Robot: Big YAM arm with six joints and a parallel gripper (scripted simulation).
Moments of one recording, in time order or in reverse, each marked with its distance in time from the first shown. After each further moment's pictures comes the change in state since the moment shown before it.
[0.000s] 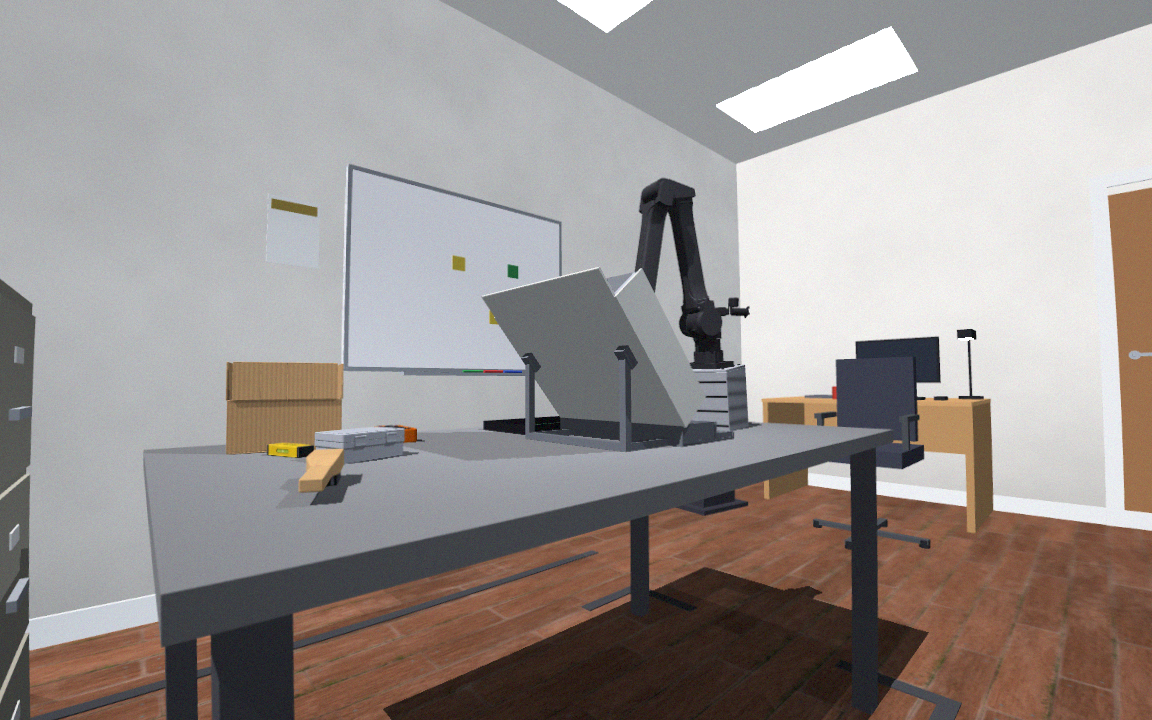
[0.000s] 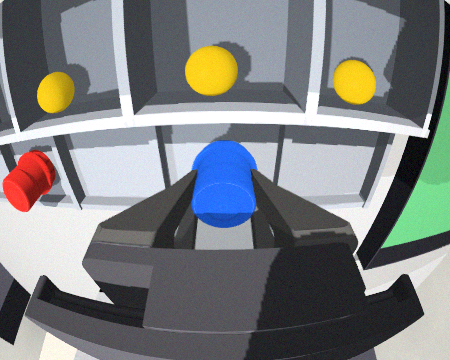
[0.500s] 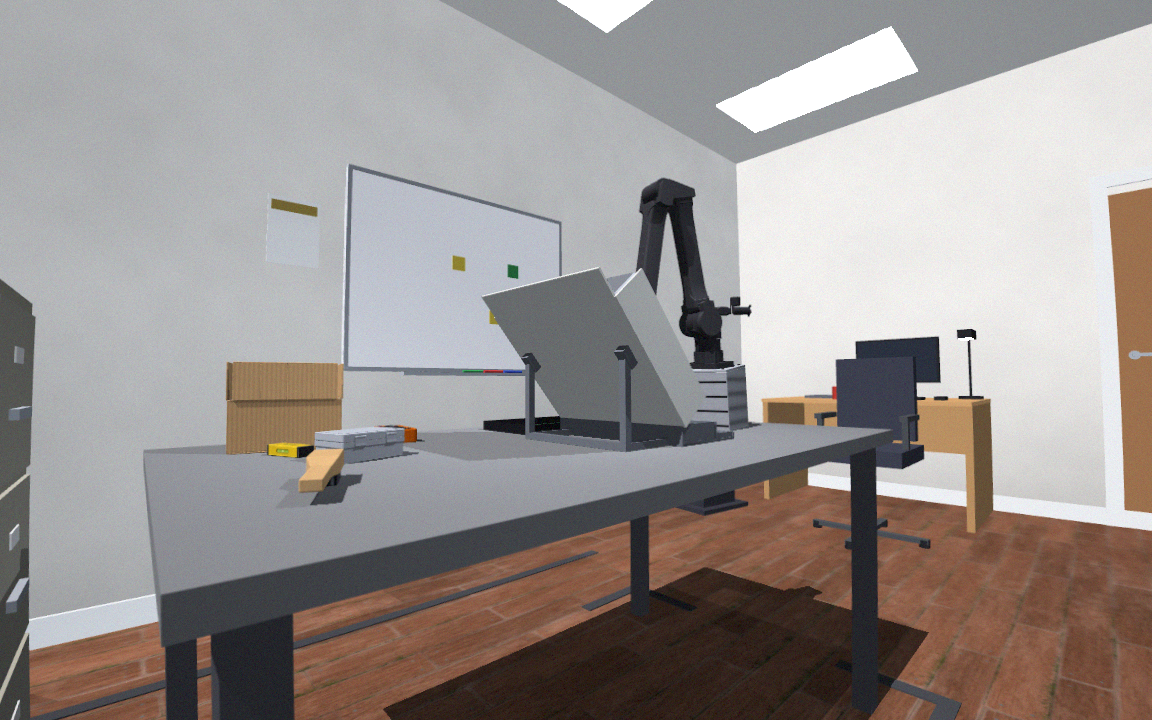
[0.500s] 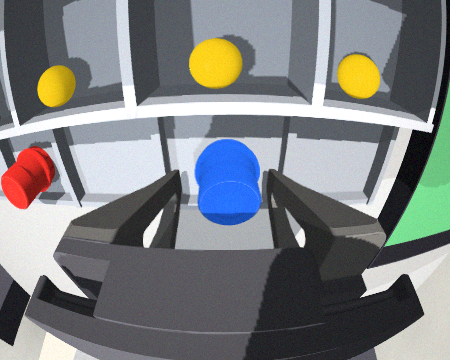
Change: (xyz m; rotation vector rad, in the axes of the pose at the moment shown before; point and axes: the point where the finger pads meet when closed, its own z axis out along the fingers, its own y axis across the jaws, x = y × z) arm 0.004 0.002 0.001 0.002 -0.007 0.000
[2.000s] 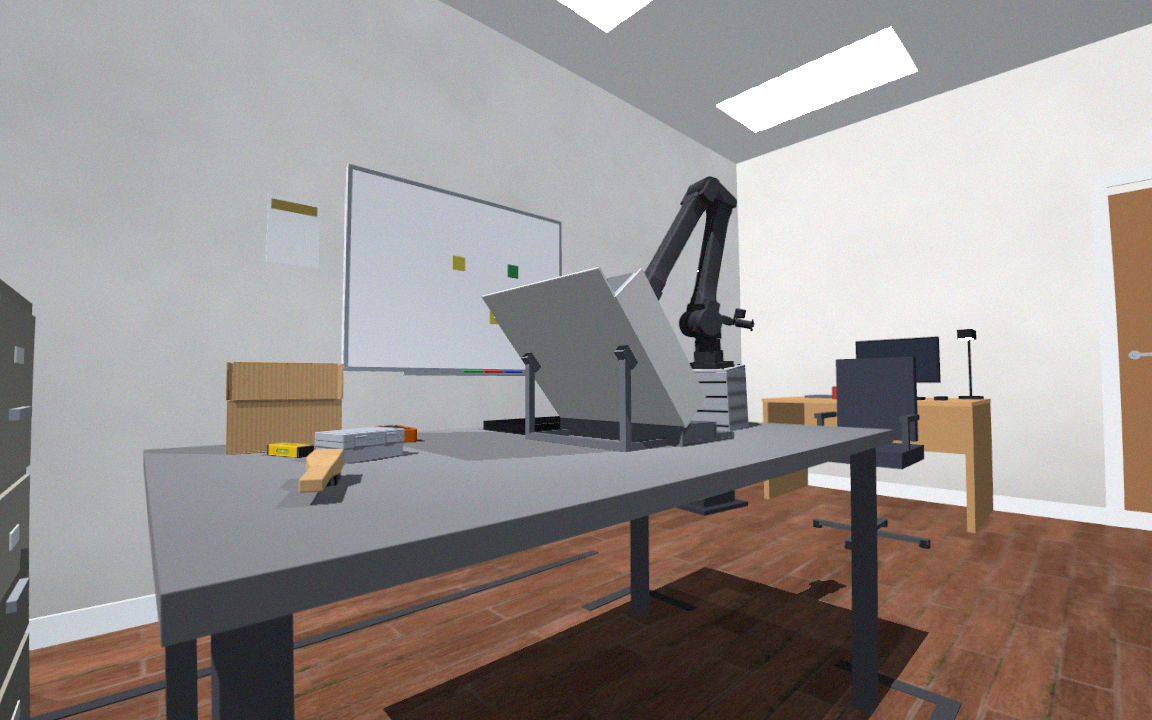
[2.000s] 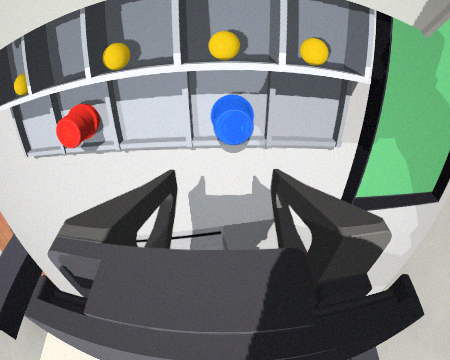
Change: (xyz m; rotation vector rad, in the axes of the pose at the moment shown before) arm 0.005 0.005 -0.082 0.001 0.001 0.004
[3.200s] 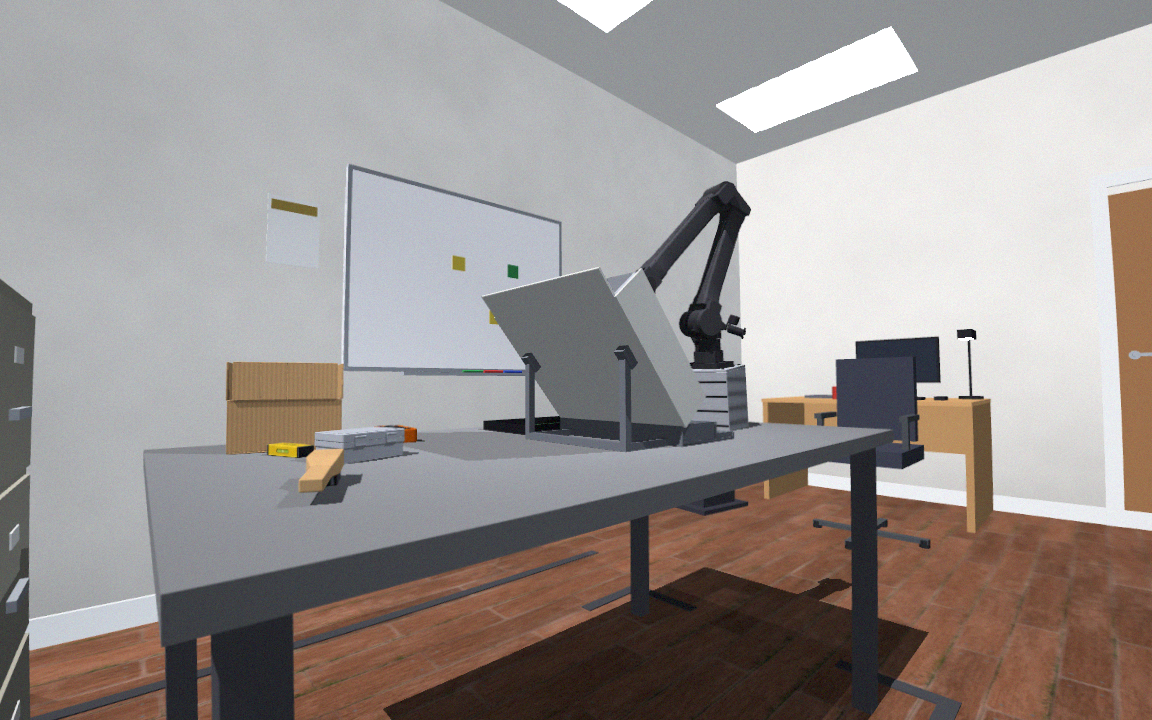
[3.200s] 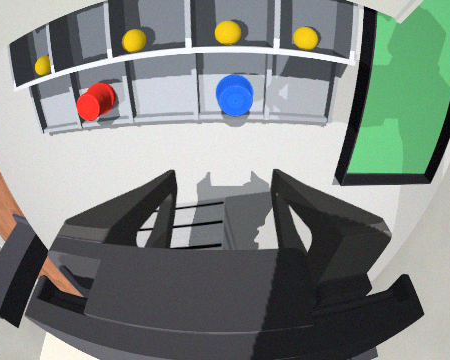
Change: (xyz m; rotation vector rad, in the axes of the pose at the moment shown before) arm 0.006 0.002 -0.039 -0.013 0.038 -0.003
